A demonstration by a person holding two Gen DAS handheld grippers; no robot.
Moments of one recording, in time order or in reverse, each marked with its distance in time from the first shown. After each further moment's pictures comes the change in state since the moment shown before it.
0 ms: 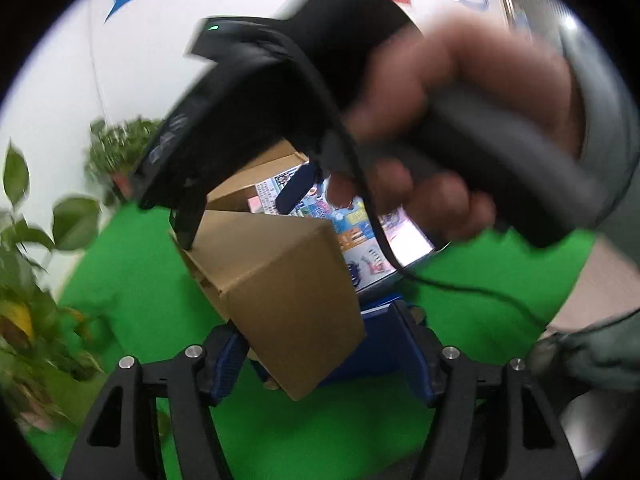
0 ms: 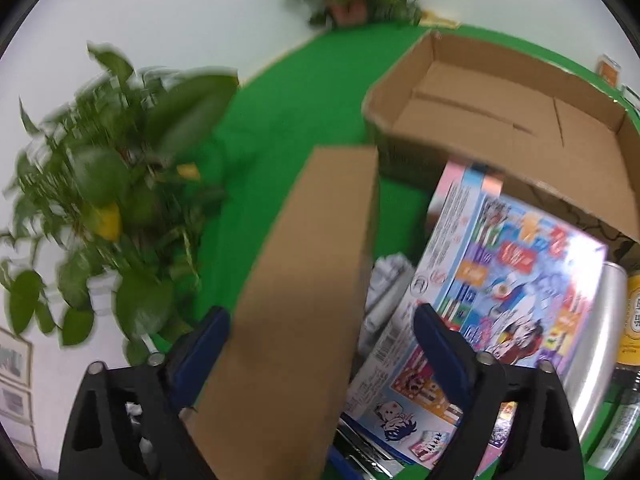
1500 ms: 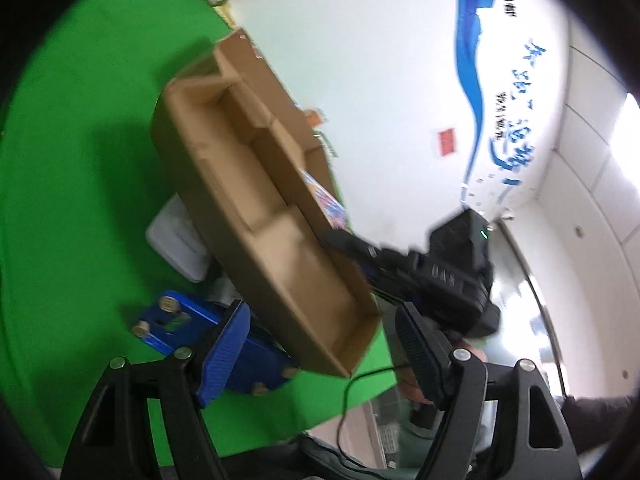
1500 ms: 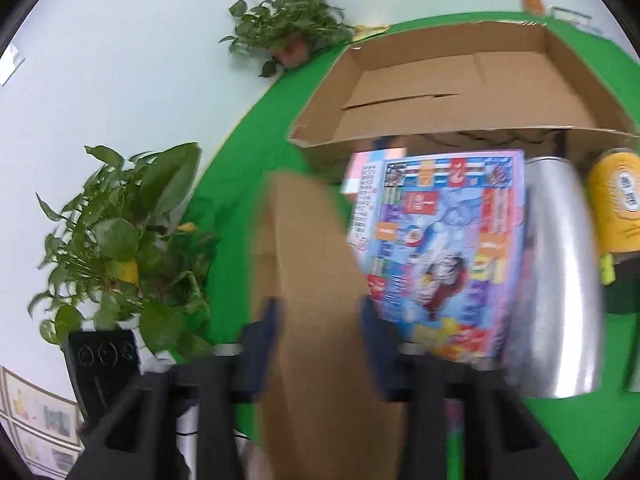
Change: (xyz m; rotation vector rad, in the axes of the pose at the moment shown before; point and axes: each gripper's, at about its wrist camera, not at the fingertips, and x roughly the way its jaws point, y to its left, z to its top) left arm 0.044 0.107 -0.038 -0.965 0.007 -0.650; right arm -0.062 -0.087 -0.068 0.265 -0.157 0.064
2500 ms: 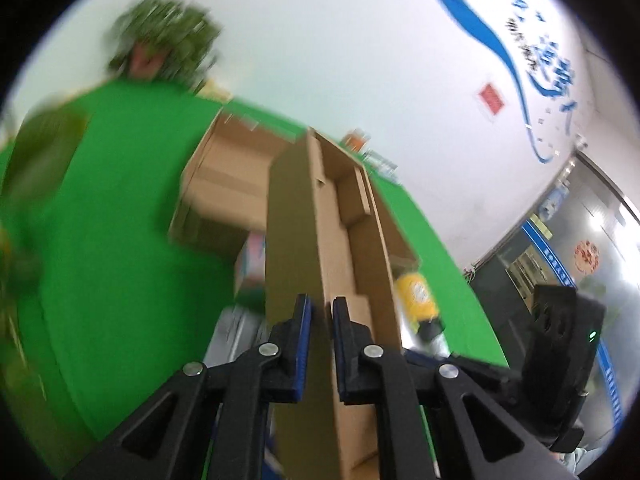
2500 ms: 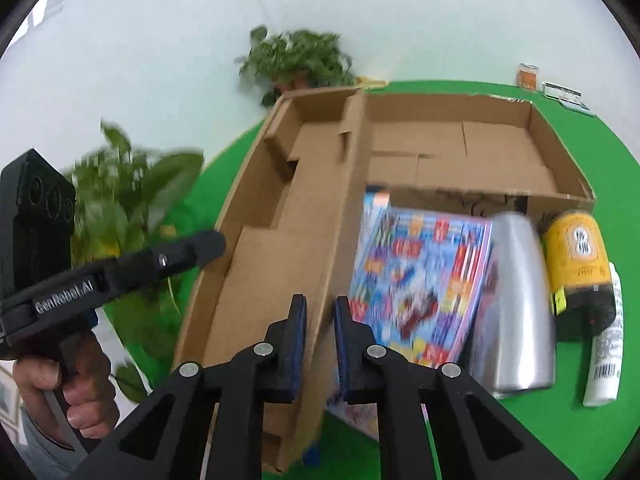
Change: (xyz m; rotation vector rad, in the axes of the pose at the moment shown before) left arm 0.054 -0.104 0.083 0.408 -0.068 0.387; right arm -0.035 0.040 -0.014 -0.148 -0.186 -0.114
